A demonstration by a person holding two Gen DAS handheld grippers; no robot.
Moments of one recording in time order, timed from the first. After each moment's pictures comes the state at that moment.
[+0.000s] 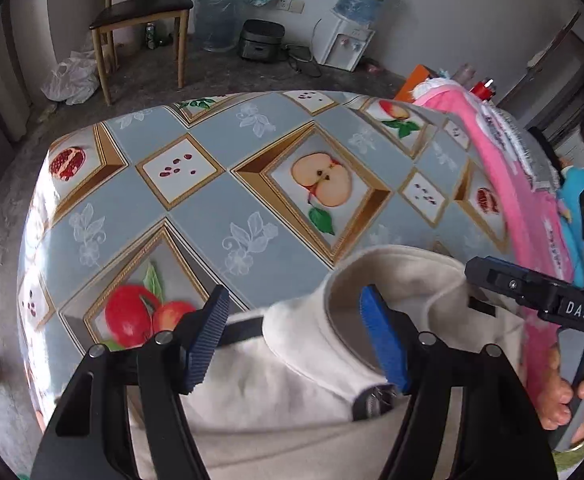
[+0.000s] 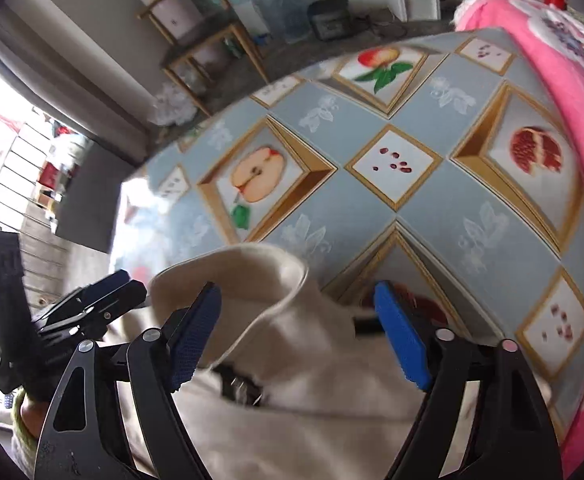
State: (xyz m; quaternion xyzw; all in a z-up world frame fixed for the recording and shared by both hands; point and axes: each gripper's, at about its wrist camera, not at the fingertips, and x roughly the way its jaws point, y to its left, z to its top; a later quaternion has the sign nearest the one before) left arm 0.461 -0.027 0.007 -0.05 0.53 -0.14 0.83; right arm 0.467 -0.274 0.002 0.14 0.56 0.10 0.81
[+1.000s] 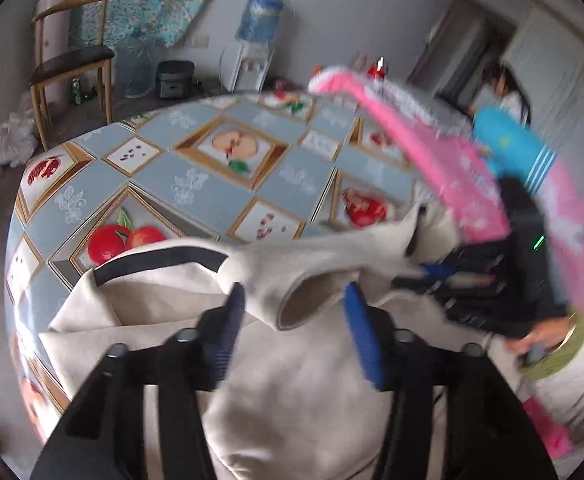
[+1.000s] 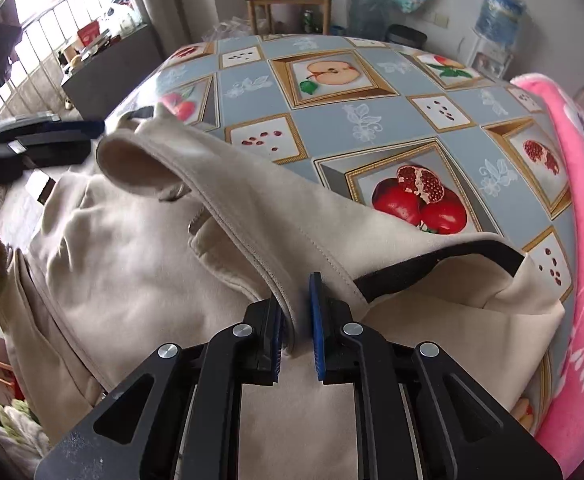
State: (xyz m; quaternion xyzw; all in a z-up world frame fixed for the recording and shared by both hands) left arm 0.320 0.018 0.026 -0.06 0.44 -0.31 0.84; right arm 0.316 -0.229 -0.028 -0.10 0.51 0.17 0.84
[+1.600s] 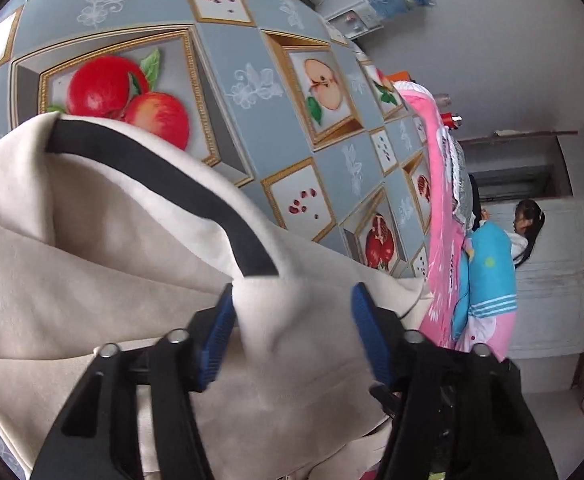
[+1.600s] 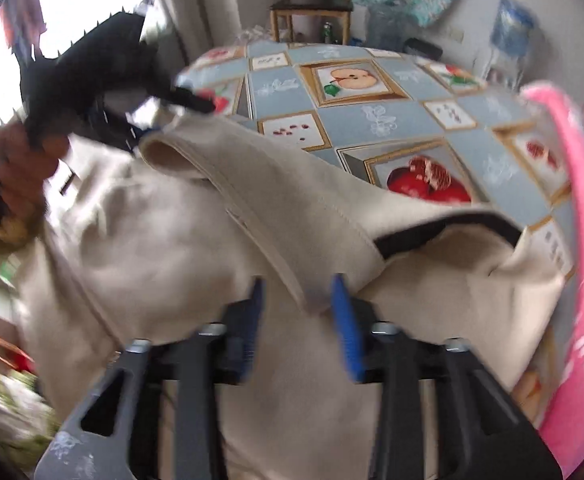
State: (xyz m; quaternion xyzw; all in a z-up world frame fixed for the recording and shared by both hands) left arm 0.388 0.025 -0.045 -0.32 0.59 -0.23 0.70; right arm 0.284 -0.251 -0.015 -0.05 0.50 0.22 0.84
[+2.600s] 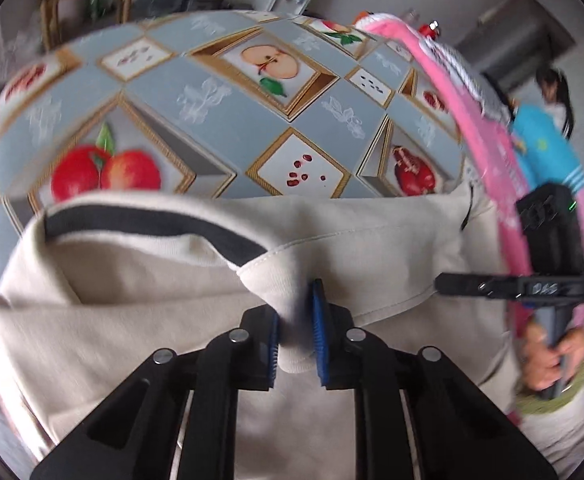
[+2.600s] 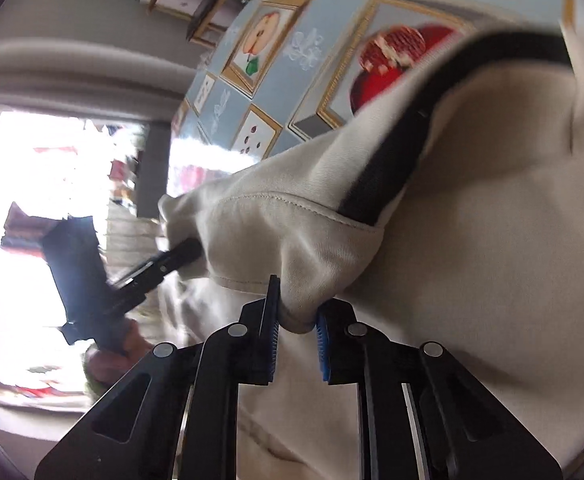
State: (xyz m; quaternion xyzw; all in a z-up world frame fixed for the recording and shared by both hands) left arm 0.367 -0.013 -0.032 -0.04 0.57 -0.26 0.78; right arm 0.366 -0.278 -0.060 0.28 0.60 0.21 0.72
